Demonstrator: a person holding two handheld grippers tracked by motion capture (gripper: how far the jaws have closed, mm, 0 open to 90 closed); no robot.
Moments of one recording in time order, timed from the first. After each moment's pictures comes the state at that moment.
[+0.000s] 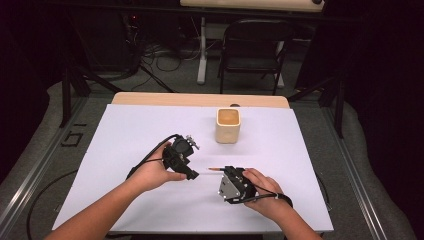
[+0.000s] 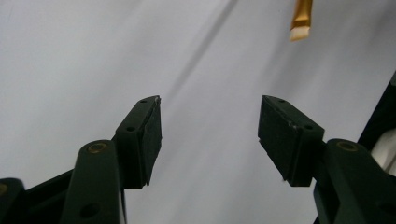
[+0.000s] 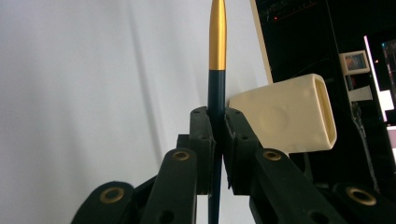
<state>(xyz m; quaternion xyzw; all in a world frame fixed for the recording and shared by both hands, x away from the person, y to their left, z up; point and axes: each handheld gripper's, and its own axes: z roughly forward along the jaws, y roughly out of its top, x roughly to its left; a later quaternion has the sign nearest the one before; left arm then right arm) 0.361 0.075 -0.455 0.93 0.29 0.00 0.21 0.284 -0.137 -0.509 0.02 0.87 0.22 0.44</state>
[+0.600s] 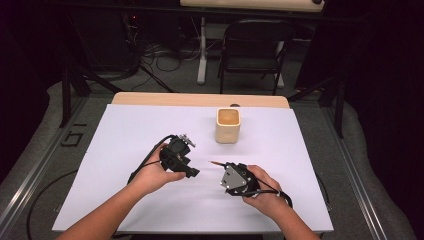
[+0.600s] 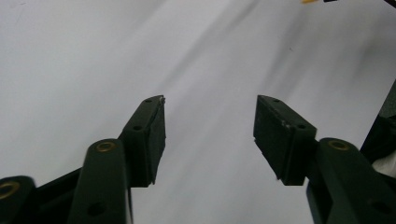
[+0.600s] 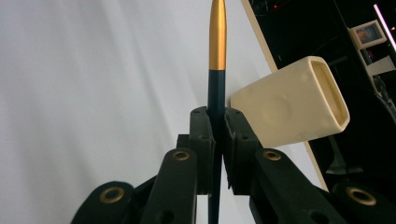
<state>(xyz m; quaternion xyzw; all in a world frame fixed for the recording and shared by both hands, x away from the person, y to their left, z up) 0.361 0.083 -0.462 0.91 0.32 0.00 0.26 0.293 -0.141 -0.503 0.10 0.87 0.27 0.40</state>
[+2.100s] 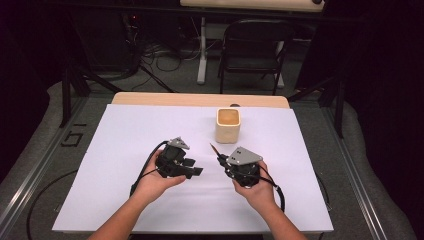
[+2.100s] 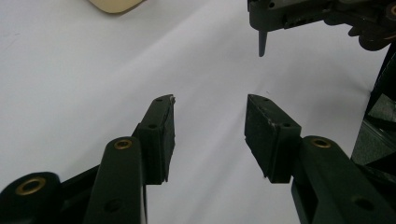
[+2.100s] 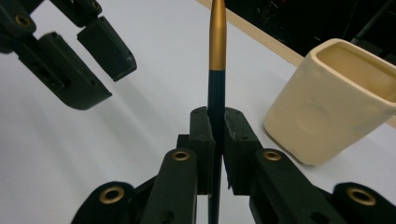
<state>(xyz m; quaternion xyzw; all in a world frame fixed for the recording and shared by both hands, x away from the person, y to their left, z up) 0.347 0.094 -0.477 0.86 0.33 0.00 0.38 0.319 -0.143 -0.490 0.28 0.81 0.44 0.27</state>
